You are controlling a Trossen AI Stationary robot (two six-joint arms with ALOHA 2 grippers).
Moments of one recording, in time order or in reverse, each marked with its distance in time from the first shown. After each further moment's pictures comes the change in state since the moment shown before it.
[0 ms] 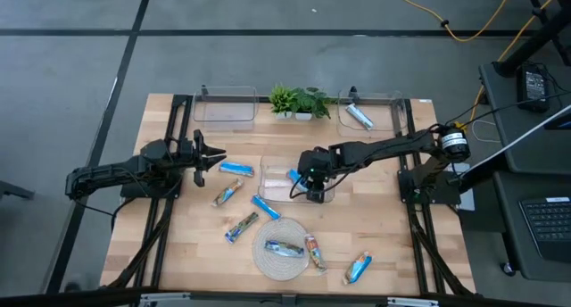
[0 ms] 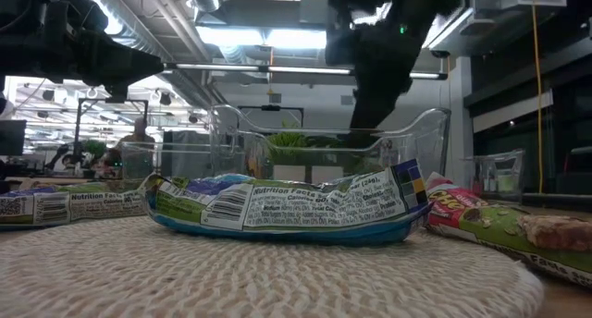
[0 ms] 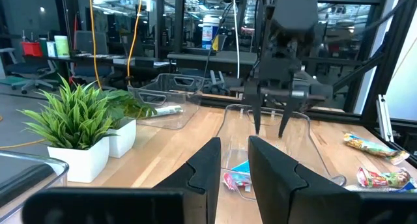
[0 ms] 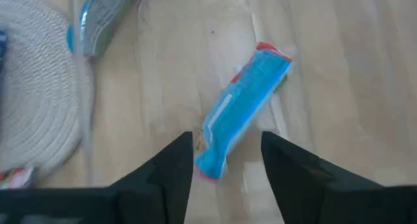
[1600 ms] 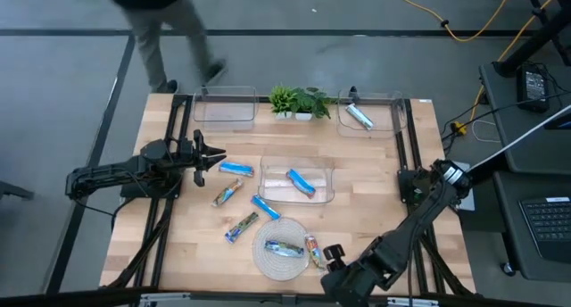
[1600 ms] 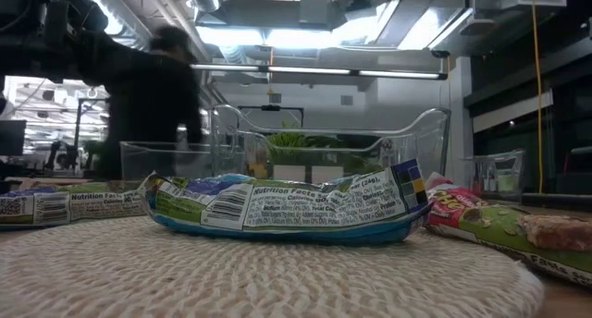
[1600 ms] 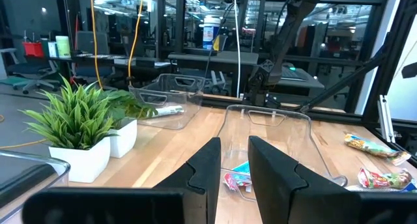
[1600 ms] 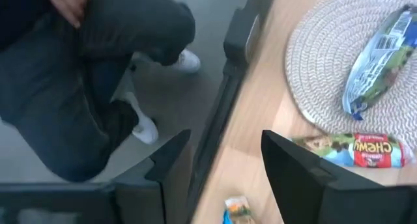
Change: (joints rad) left arm 0.000 -0.001 0.000 0.000 -0.004 0.000; right arm 0.753 0.207 0.507 -0.206 0.024 0.264
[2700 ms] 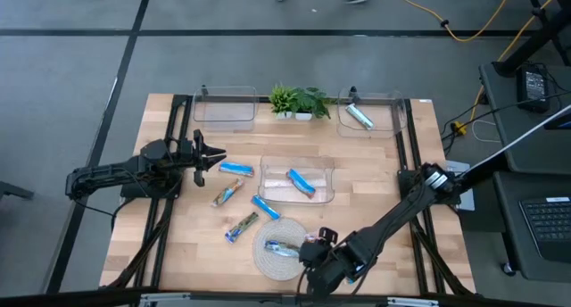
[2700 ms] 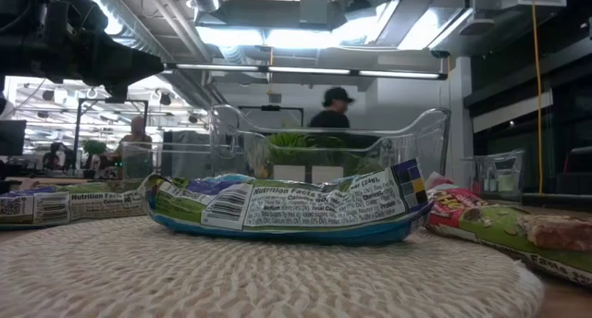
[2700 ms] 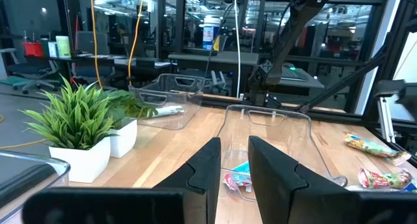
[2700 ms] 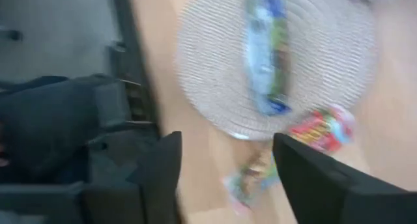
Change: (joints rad) left arm 0.000 0.000 0.000 0.000 0.000 0.000; right arm -0.110 0.111 0.025 -0.039 0.179 0.482
